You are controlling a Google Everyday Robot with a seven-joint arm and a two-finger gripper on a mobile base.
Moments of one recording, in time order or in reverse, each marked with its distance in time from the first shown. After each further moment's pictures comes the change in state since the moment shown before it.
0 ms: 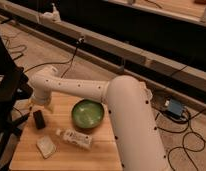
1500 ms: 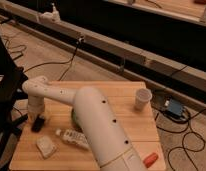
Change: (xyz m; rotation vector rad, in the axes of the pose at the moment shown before) arm -0.006 -0.002 0.103 -0.172 -0.219 -0.009
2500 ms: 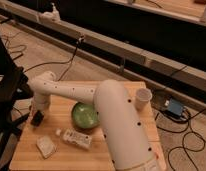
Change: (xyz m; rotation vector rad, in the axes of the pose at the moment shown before) arm -0.016 0.021 -0.069 0.142 0.150 0.147
